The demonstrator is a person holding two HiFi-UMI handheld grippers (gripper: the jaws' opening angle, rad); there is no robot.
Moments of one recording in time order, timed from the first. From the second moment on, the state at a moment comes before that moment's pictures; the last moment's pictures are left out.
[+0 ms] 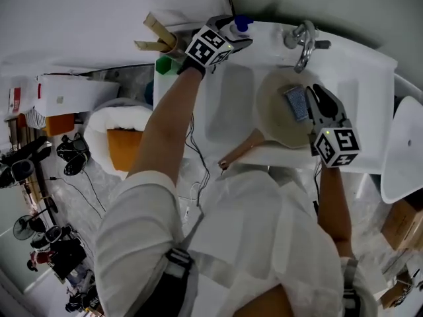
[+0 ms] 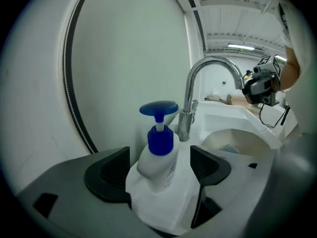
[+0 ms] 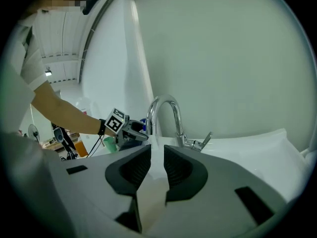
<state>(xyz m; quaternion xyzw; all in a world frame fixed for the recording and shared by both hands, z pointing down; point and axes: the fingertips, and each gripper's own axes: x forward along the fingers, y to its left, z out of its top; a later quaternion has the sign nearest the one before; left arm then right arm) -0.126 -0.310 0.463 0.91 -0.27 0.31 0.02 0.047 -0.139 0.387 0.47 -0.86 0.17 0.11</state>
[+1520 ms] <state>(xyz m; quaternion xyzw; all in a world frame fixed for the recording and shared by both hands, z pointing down) -0.047 -0.152 0.436 0.90 -0.23 0.37 0.01 0.014 -0.098 0.321 0.42 -0.90 0.08 0.08</state>
